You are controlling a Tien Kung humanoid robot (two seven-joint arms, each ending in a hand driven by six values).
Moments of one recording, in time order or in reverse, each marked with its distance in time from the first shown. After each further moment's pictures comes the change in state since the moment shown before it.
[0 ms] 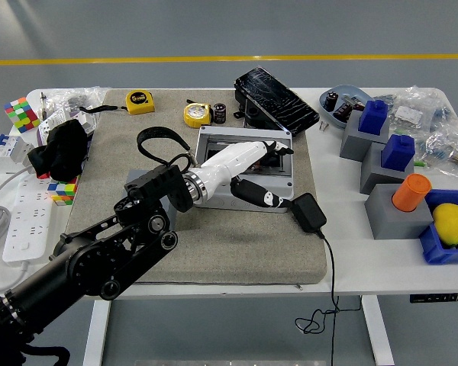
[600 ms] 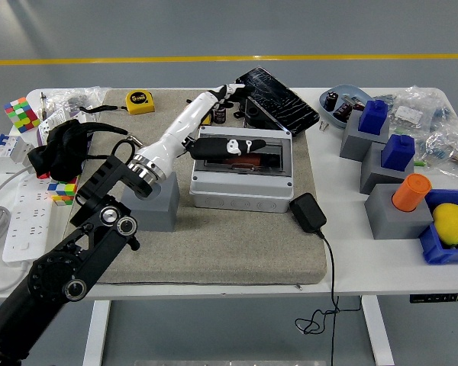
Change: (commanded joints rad) left arm 0.210 0.000 -0.351 -0.142 -0.236 0.143 -0.241; right arm 0.006 -0.001 0.011 0.000 -0.009 0.000 -0.003
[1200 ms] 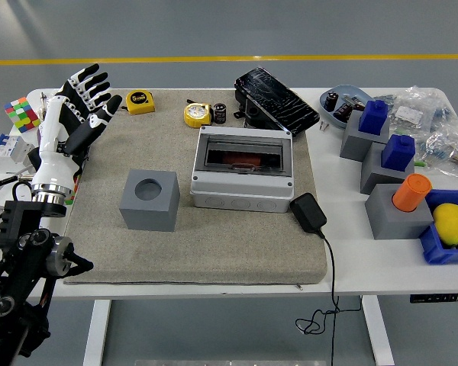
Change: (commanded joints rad) left arm 0.222 0.015 -0.310 -0.014 -0.363 0.036 -0.164; right arm 0.019 -0.007 0.025 0.000 -0.009 -0.003 -0.003
